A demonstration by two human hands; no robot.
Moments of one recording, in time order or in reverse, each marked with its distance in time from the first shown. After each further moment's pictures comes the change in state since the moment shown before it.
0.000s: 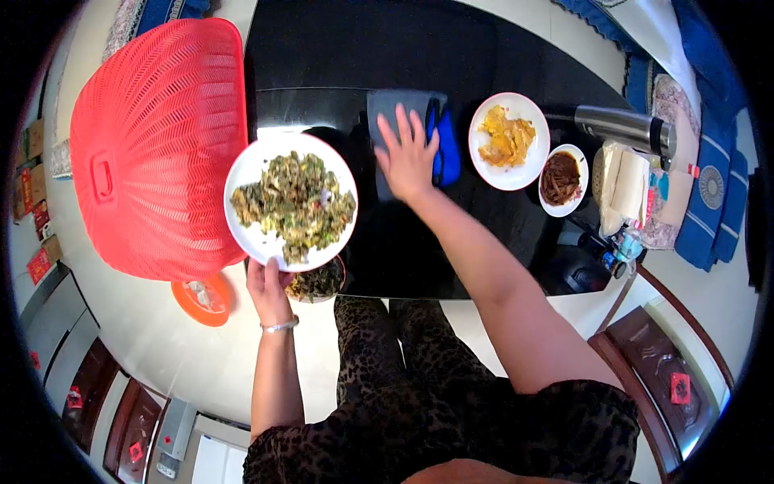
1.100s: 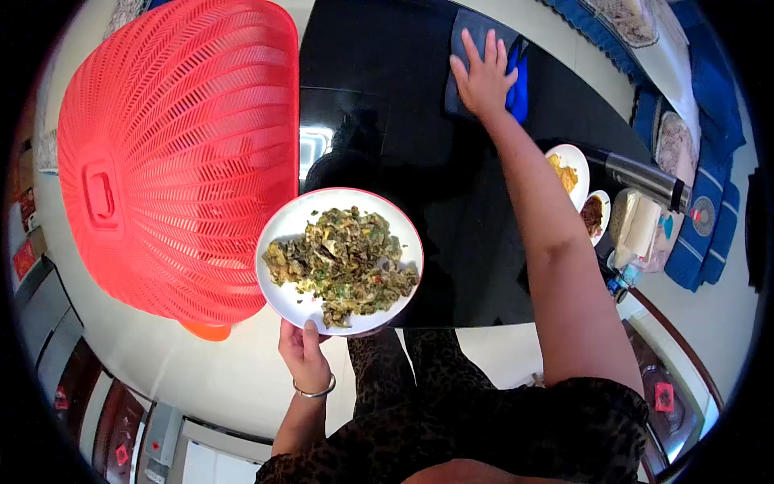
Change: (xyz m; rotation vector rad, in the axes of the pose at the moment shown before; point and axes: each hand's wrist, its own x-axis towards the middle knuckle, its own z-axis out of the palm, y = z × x) left_hand -0.001 0.004 -0.001 -0.121 -0.047 -0.002; right_hand 0.201 0.085 0.037 -0.154 0.300 0.026
